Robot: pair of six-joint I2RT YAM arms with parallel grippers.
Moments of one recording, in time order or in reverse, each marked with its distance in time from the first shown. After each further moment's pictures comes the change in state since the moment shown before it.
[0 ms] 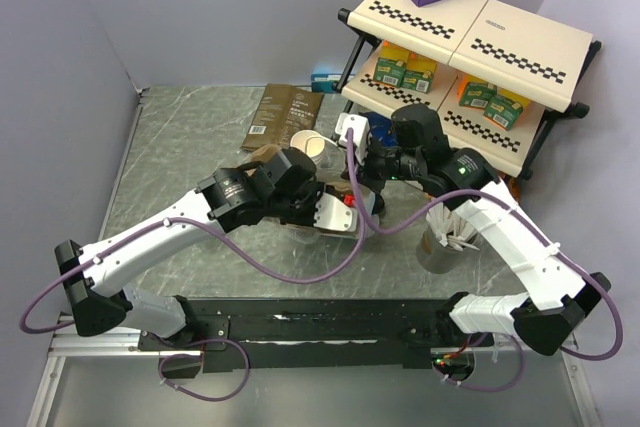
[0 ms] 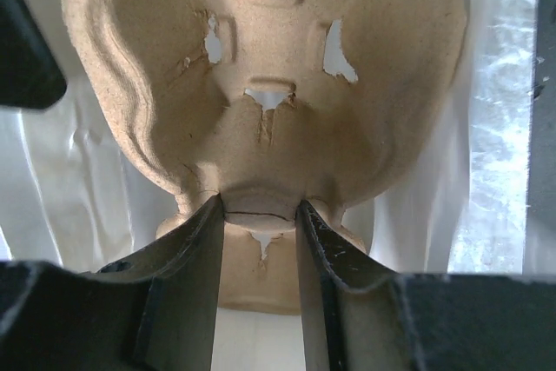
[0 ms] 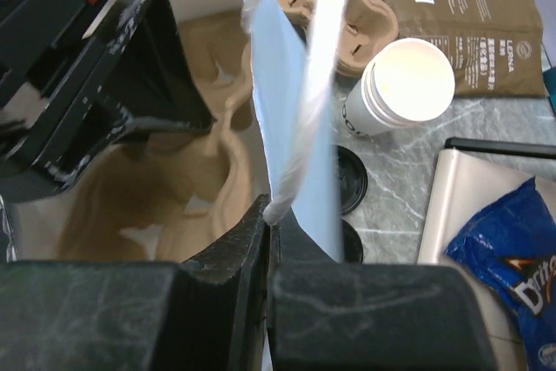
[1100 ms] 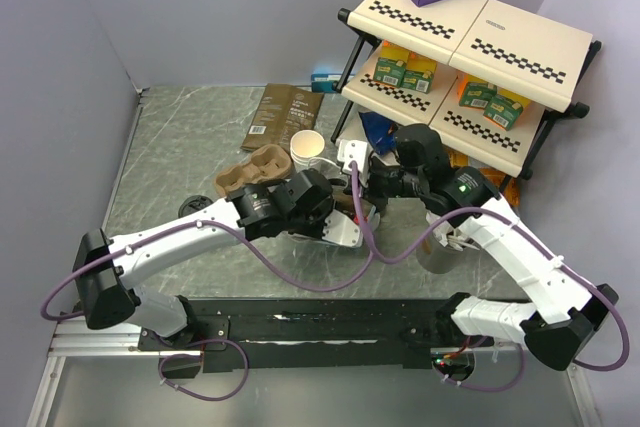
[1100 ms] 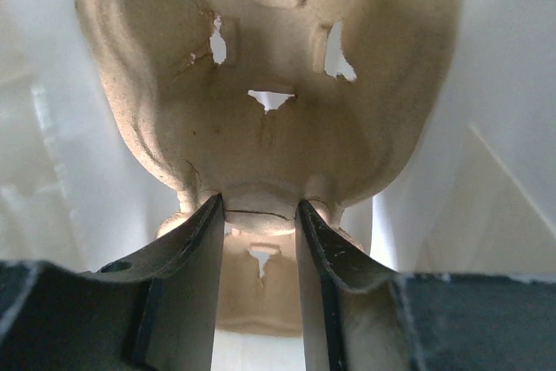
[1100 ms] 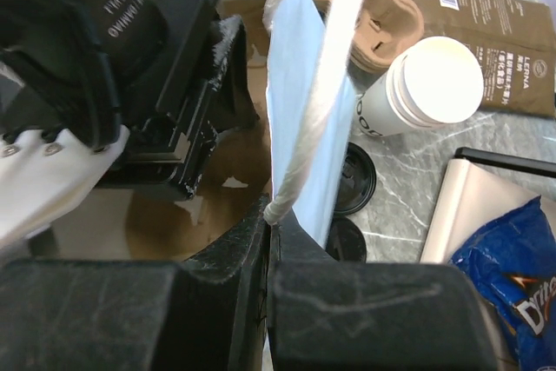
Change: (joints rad) left arm -0.036 0.065 -0.154 0.138 -0.122 0.034; right arm 0.016 -0.101 -0.178 0.061 -0.035 -0.106
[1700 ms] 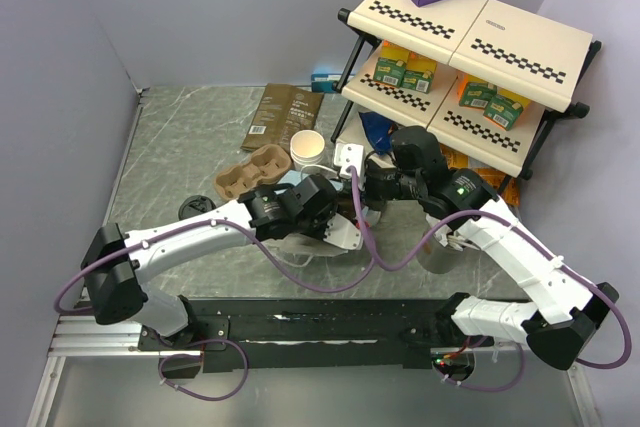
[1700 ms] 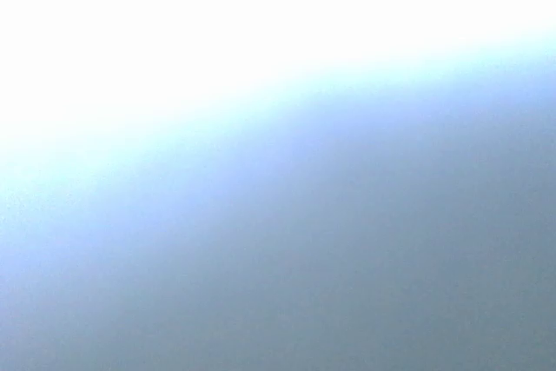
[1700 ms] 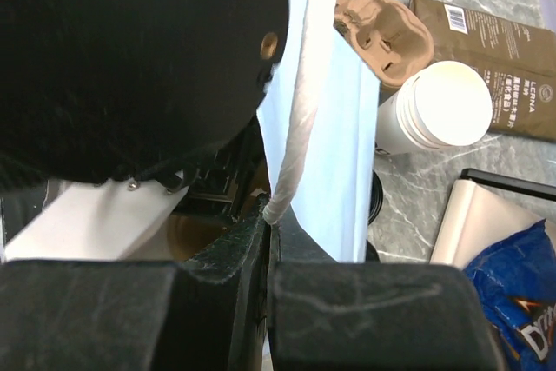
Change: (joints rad) left arm -0.002 0.043 -0.064 0.079 -0.058 0.073; right arm 0.039 -0.007 -0.008 0.026 -0.012 0.008
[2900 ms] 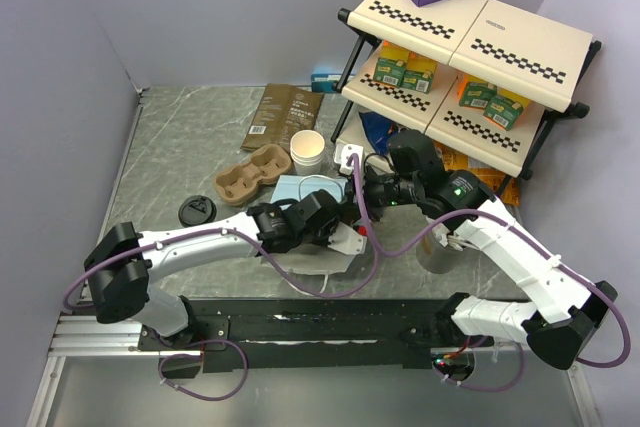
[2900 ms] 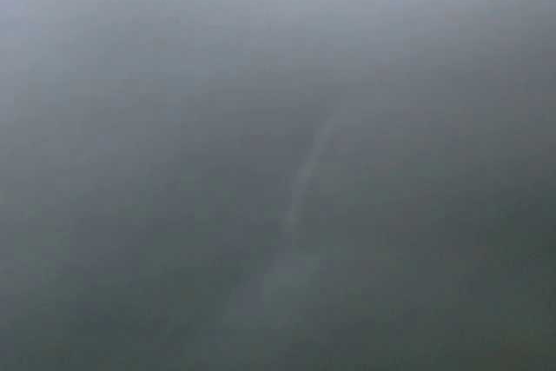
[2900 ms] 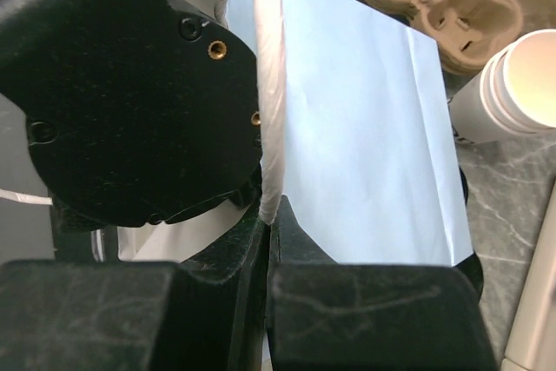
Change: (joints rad) left arm -0.036 0.013 -0.143 0.201 -0.122 -0.060; right arm 0.006 0.001 -0.023 -0.033 -0.077 0.169
